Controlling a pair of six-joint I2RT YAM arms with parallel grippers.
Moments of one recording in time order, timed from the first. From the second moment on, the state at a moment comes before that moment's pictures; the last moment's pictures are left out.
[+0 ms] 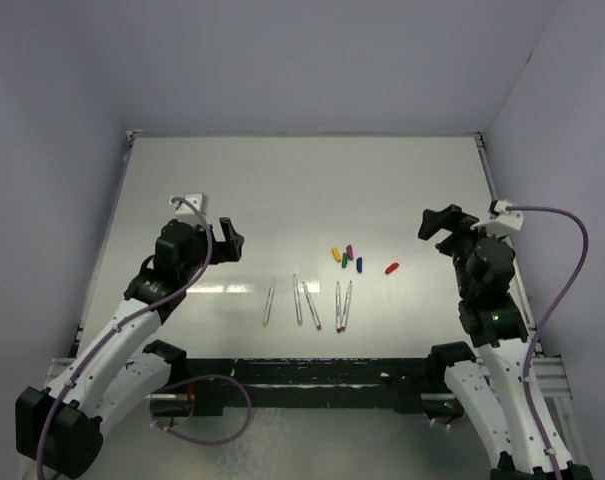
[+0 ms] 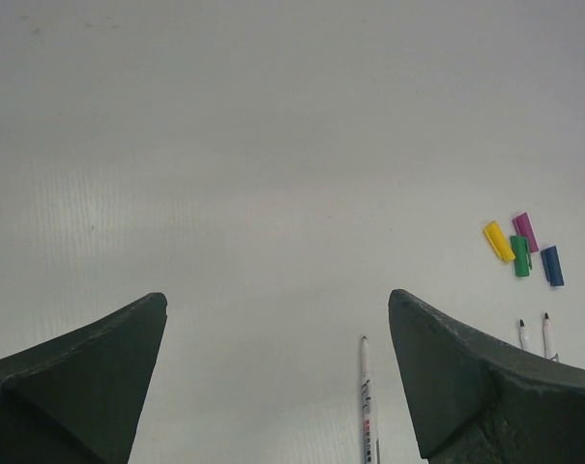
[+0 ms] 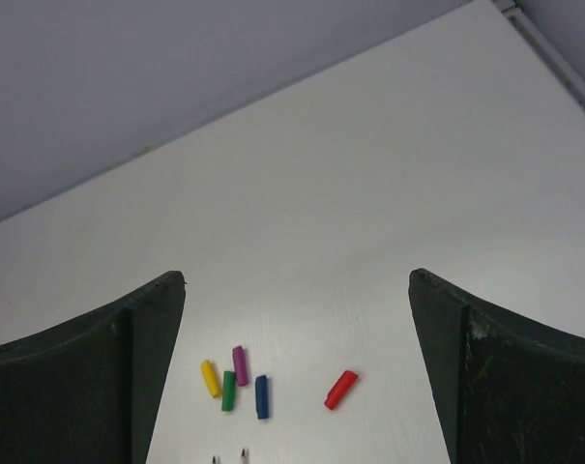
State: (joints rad) left arm -0.37 0.84 0.57 -0.16 -0.10 -0.36; right arm 0.15 0.58 0.65 -0.26 0.24 0.43
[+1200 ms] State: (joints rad) left arm -0.85 1.06 0.57 -0.31 -0.32 -0.54; right arm 0.15 0.58 0.62 -0.19 0.19 0.44
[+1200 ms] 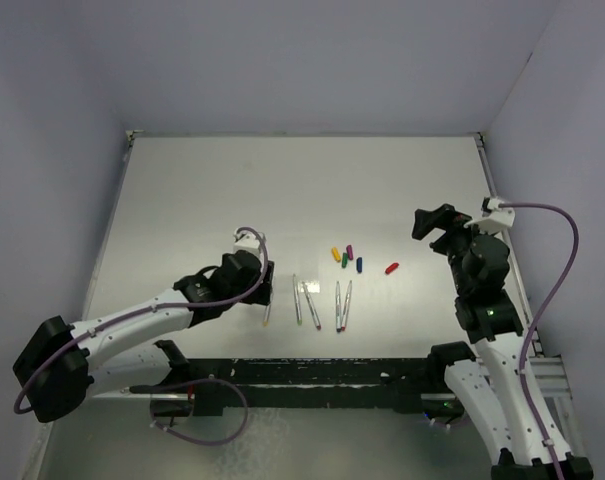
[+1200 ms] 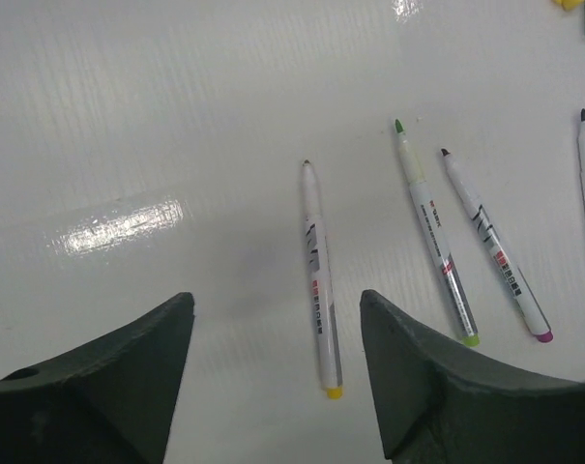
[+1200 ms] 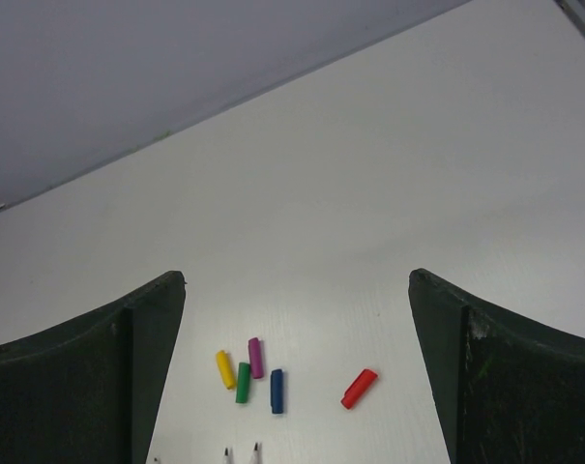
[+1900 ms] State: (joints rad) left arm -0.85 1.21 0.57 -0.30 -0.20 -0.56; right arm 0.15 0.56 0.60 -0.19 0.19 0.45
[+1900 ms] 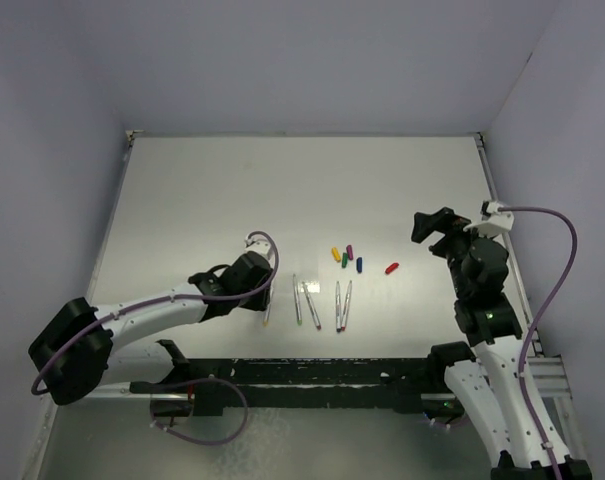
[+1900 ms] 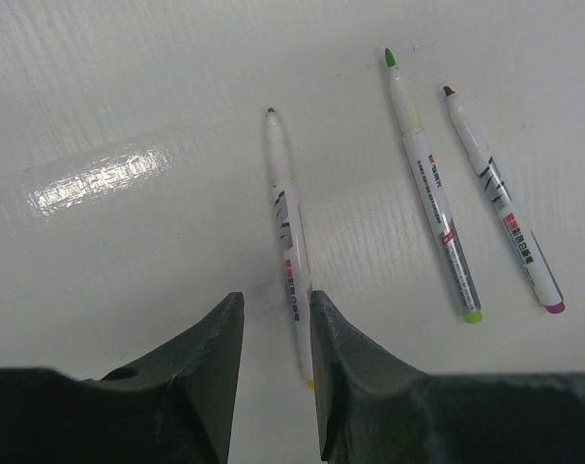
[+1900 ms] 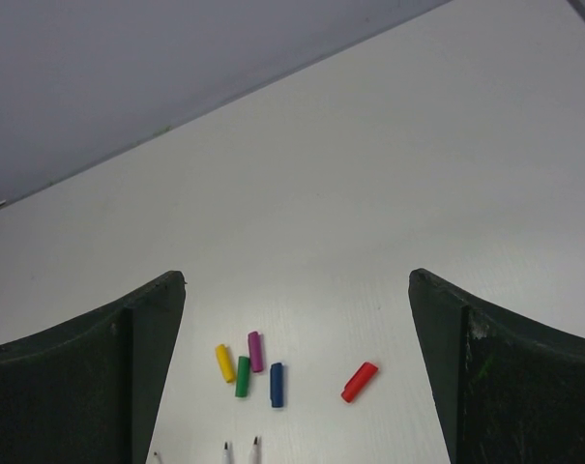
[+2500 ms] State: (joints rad) left arm -0.85 1.28 0.61 -0.30 -0.16 -0.56; right arm 0.15 0.55 0.58 -0.18 0.19 0.45
